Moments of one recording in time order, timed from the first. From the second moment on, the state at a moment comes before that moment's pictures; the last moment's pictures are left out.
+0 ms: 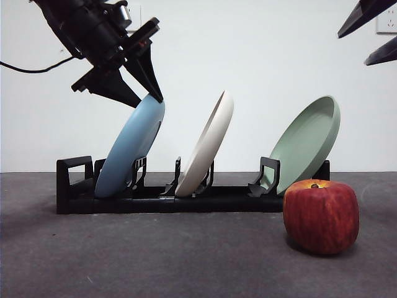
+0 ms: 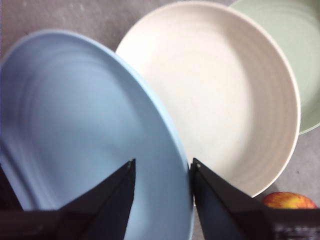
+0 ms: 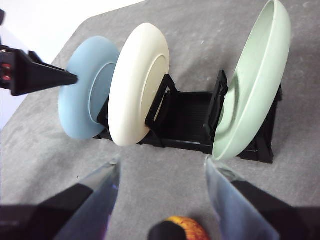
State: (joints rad) left arm -0.35 1.69 1.42 -0.55 0.38 -0.15; right arm 0.08 0.90 0.76 -0.39 -0.55 0.18
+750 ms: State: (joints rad) left arm -0.43 1.52 1.61 -0.68 0.39 -0.12; right arm 0.08 0.90 0.76 -0.42 -0.55 0.18
